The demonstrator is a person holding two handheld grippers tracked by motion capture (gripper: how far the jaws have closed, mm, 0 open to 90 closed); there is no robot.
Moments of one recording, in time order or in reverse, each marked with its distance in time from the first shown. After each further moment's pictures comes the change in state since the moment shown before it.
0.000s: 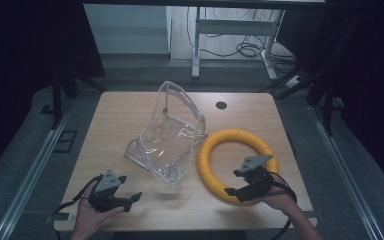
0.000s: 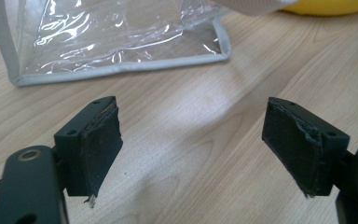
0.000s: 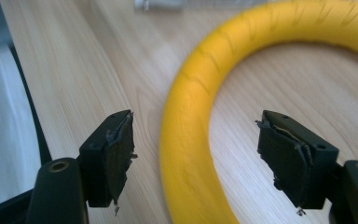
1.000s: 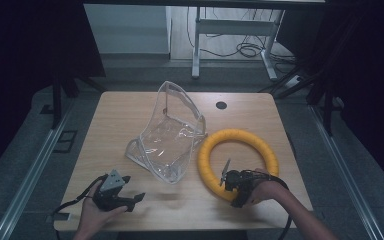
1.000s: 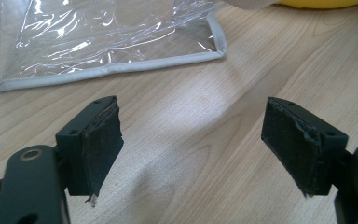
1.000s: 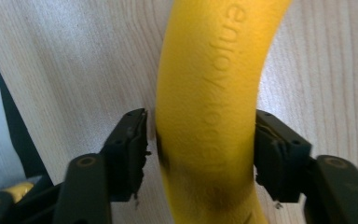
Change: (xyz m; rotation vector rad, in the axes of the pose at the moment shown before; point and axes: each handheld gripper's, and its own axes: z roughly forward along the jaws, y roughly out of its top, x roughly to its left) left arm 0.001 0.002 0.010 0.002 -0.024 0.016; right arm 0.000 0.009 0.064 0.618 0.096 -0.249
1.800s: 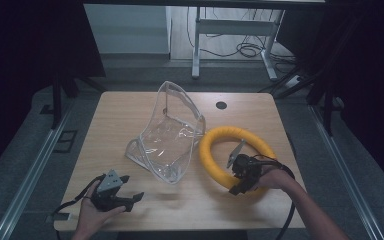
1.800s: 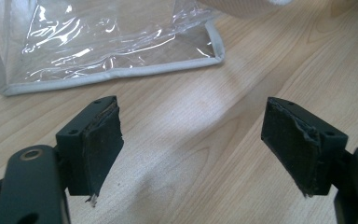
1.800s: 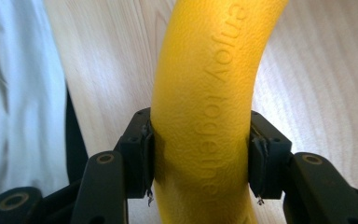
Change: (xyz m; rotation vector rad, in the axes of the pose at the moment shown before) left arm 0.001 0.001 -0.006 -0.033 -0.007 -0.010; right arm -0.024 -0.015 -0.053 -0.264 0.121 0.077
